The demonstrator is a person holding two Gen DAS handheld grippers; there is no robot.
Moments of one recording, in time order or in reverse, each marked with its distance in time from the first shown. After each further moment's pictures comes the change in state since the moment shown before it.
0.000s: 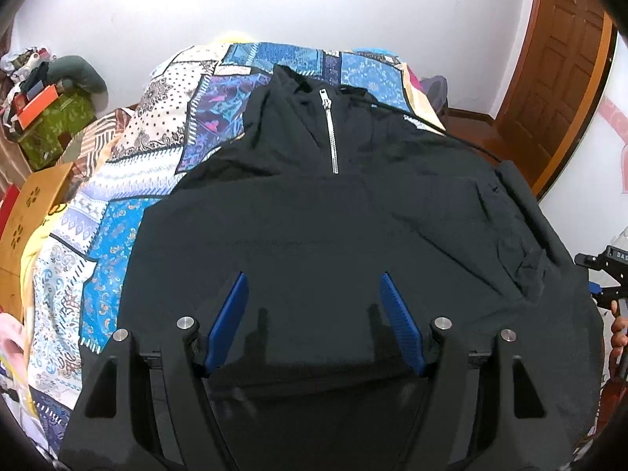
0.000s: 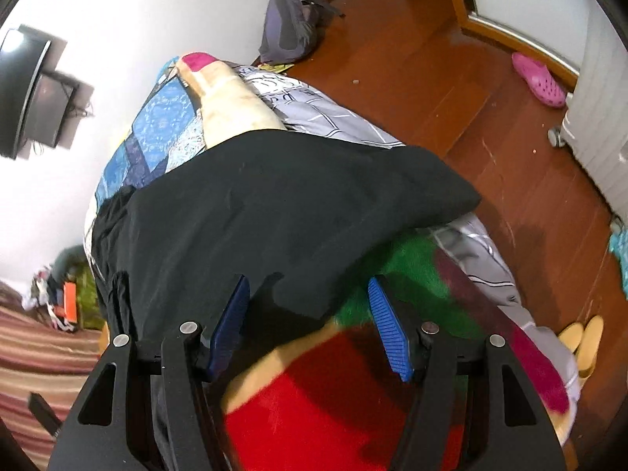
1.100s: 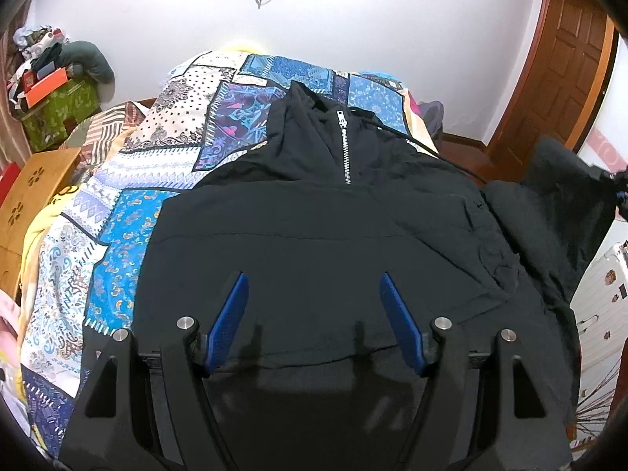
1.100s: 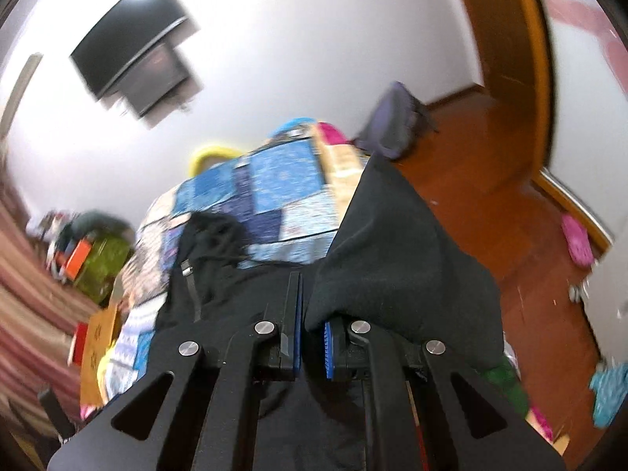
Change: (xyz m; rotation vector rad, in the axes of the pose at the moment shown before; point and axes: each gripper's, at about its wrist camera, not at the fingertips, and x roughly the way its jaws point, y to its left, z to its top) left arm -0.047 0.034 -0.016 -0.072 -0.068 -0.056; right arm -0.092 0.183 -0.034 -0.450 -0.291 0.069
